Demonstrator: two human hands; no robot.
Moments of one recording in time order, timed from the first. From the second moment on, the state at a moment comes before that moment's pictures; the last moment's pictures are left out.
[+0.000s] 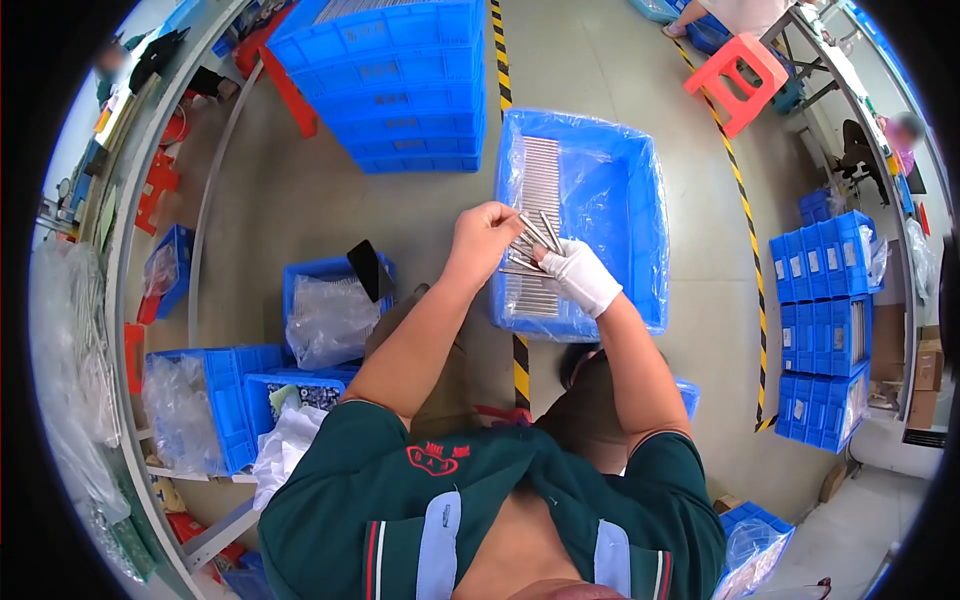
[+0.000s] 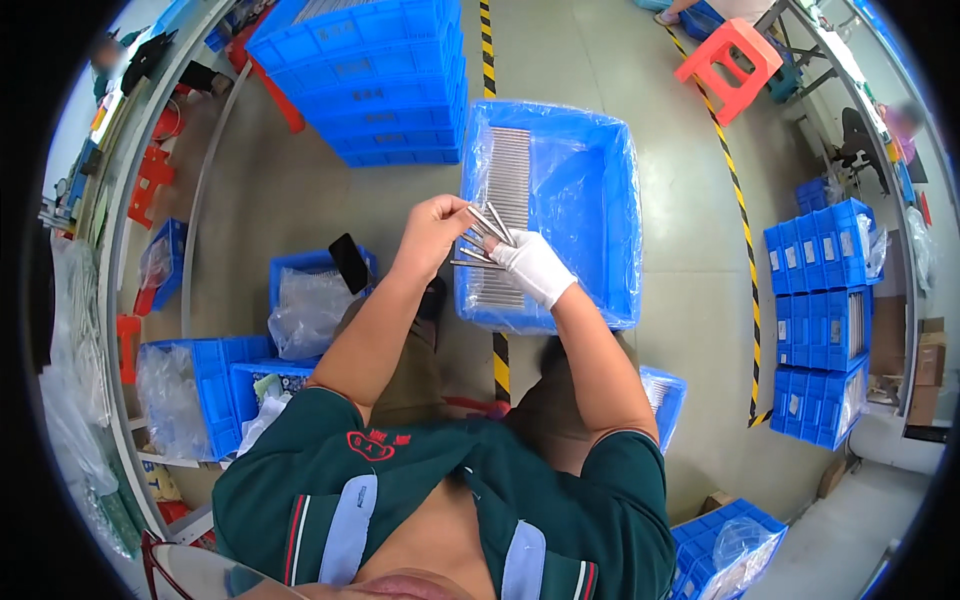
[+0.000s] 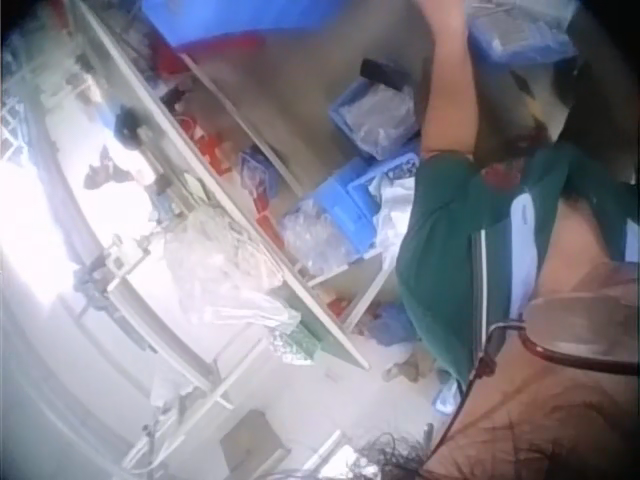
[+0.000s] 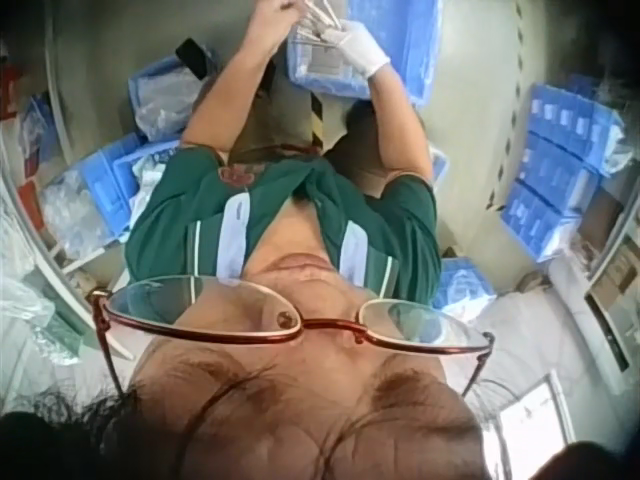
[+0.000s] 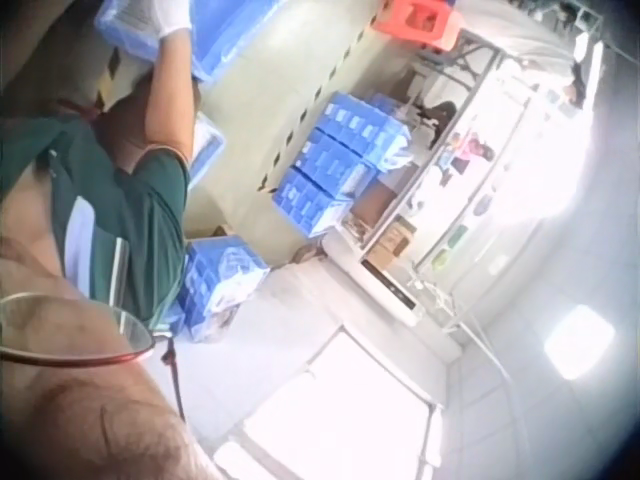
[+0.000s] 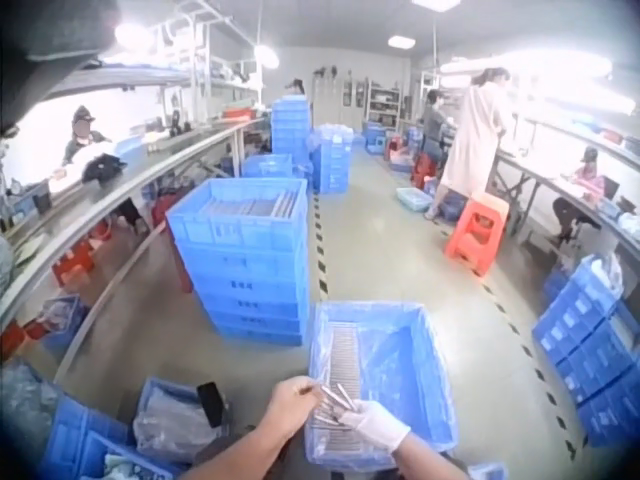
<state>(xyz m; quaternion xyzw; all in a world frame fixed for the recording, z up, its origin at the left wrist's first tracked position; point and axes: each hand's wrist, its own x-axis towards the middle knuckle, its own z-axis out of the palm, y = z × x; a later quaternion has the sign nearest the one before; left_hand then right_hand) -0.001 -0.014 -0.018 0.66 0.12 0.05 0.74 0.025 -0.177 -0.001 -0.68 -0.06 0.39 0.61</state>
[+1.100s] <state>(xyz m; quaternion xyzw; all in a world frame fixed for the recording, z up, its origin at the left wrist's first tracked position) -0.001 -0.014 -0.010 0.65 0.03 0.08 0.75 0.022 -0.177 0.007 -0.88 -0.17 0.25 0.37</state>
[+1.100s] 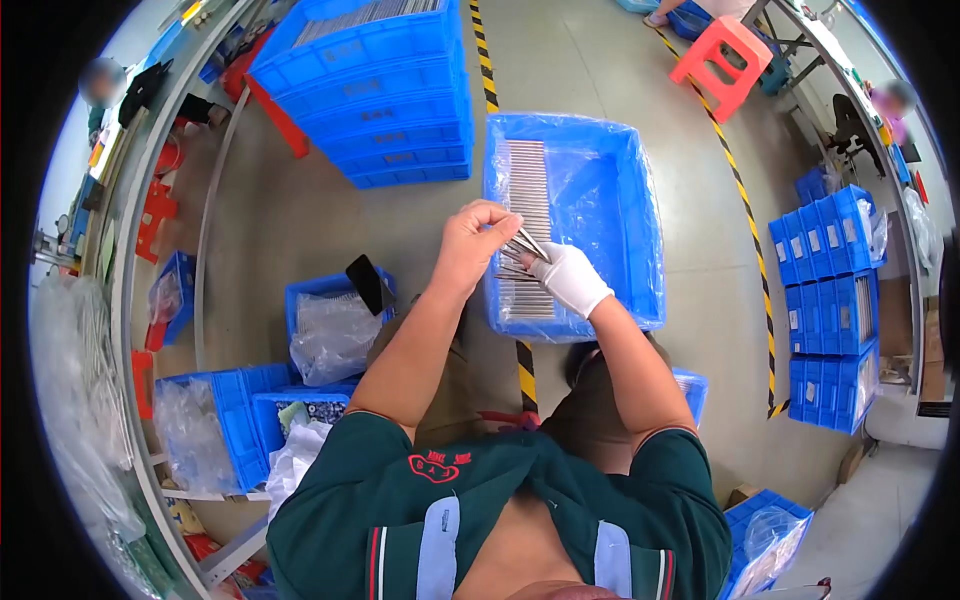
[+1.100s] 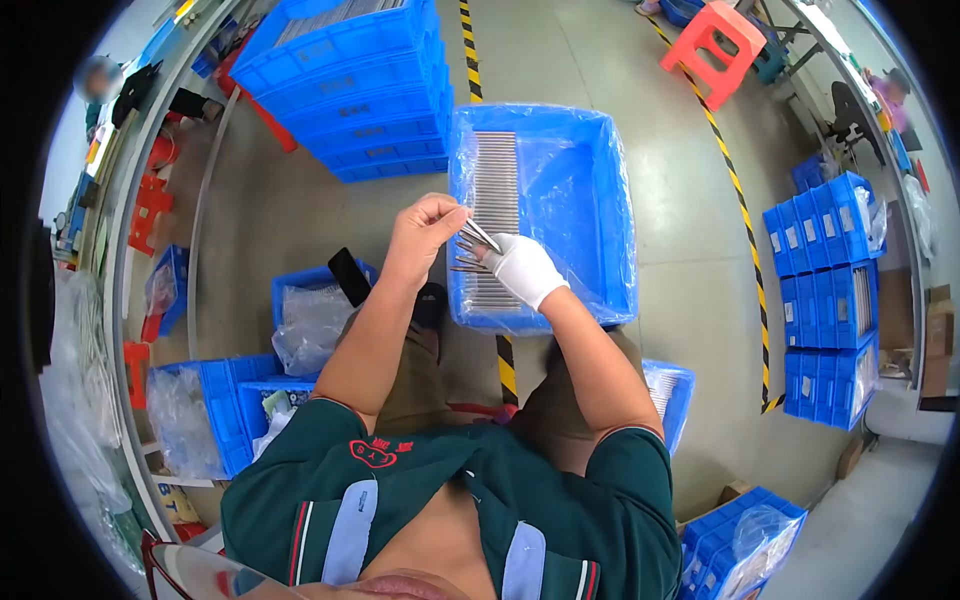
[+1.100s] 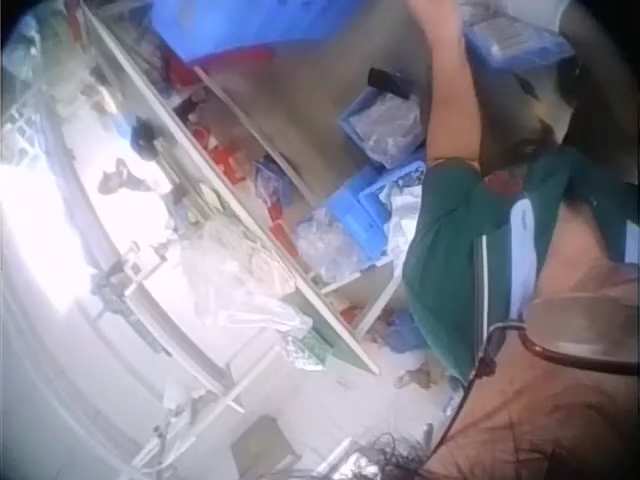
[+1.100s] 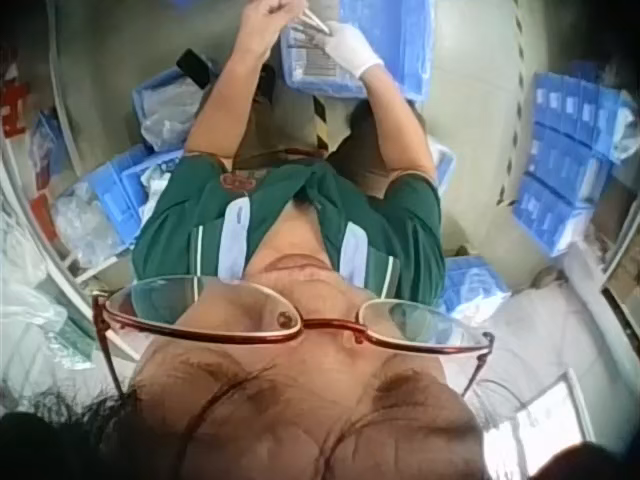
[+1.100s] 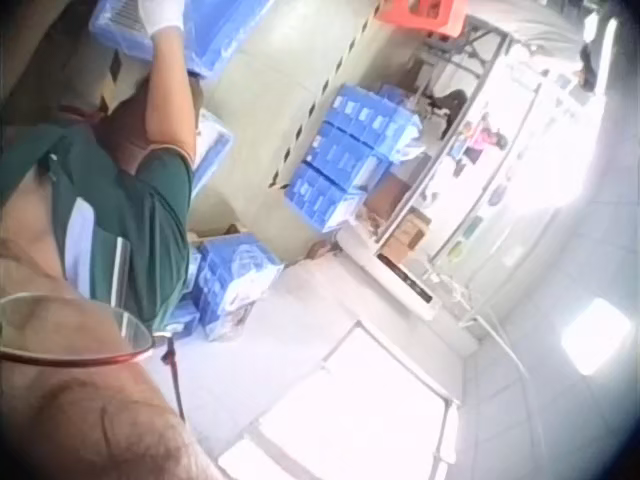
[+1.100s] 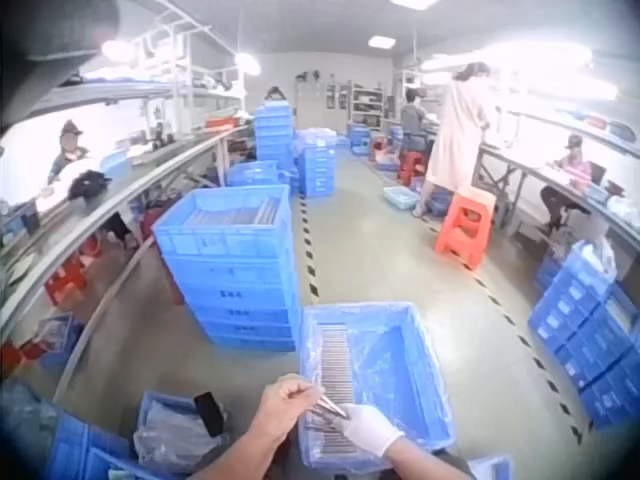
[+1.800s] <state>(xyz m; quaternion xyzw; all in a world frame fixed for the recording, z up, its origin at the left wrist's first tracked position) 0.016 -0.015 -0.024 0.48 0.20 0.09 0.85 0.031 -0.190 -0.006 -0.37 -0.04 0.48 0.80</state>
